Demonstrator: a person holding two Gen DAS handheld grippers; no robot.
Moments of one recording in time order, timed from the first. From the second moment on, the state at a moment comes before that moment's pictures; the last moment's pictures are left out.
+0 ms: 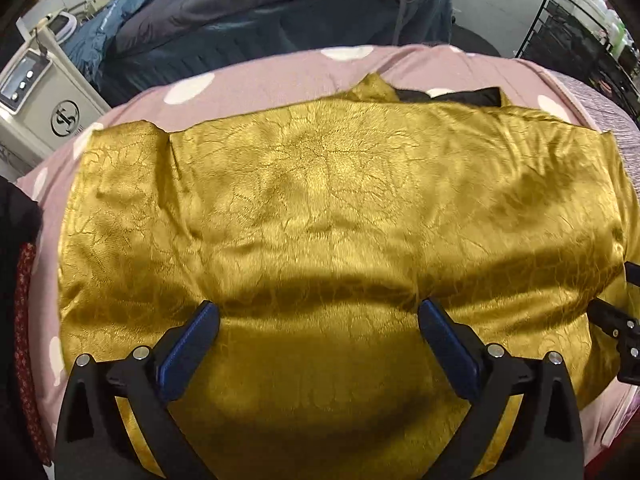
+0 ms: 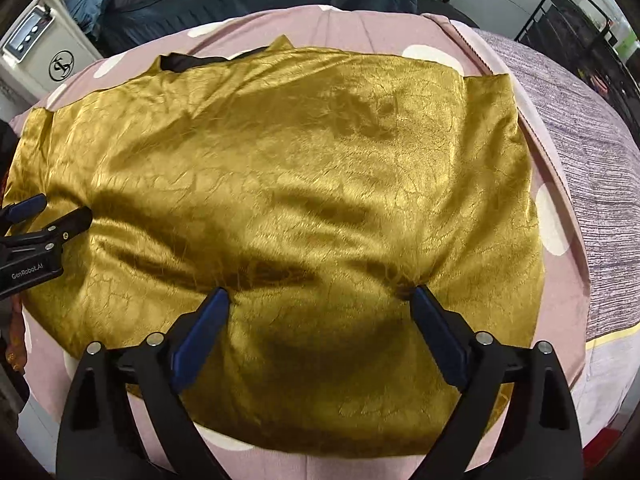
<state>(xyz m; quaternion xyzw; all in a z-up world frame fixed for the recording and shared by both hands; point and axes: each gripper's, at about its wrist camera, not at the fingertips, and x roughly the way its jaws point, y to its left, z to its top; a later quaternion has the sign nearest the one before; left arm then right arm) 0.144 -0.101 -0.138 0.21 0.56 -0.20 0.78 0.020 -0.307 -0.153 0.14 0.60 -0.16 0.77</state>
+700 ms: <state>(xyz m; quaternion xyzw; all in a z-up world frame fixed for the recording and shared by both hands) 0.174 -0.117 -0.167 0.22 0.58 -0.20 0.76 0.051 -0.318 -0.194 0.15 0.63 -0.17 0.74</state>
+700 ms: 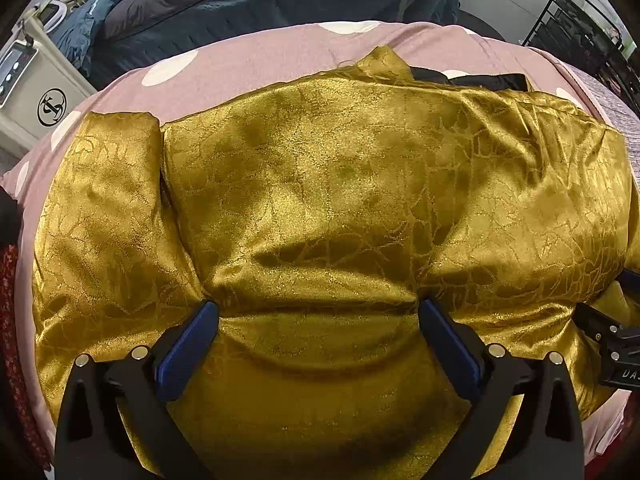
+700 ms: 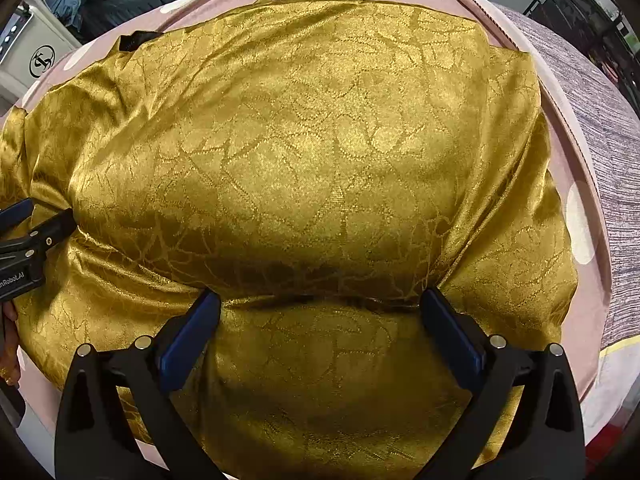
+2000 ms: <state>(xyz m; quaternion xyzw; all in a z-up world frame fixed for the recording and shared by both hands) 0.218 0.056 -0.151 -0.09 0.66 -0.24 0.70 -0.093 -0.464 -0.182 0.50 0.47 -0.11 0.72</state>
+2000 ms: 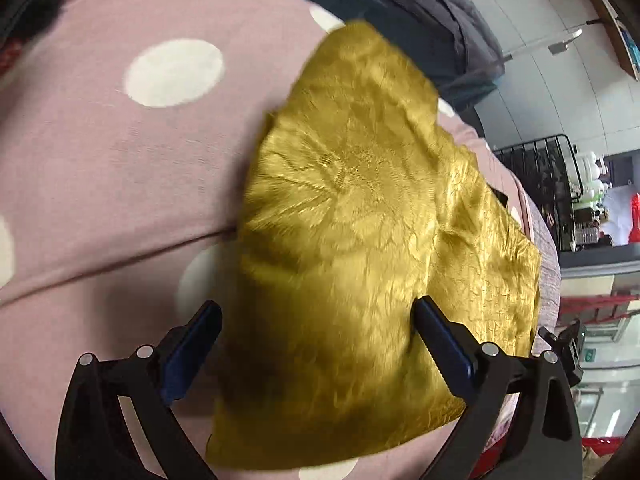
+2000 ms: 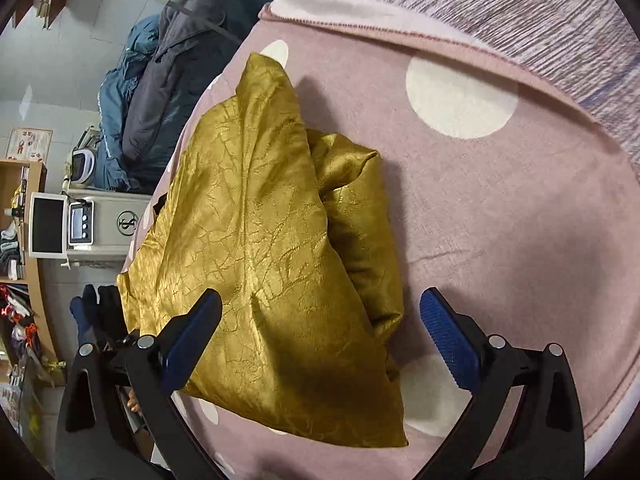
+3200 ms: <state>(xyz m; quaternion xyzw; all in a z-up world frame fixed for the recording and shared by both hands) 0.161 -0.050 -0.052 -0.07 0.59 -0.32 0.74 -0.082 -0.410 -0.110 0.49 0.42 -0.08 0.76</state>
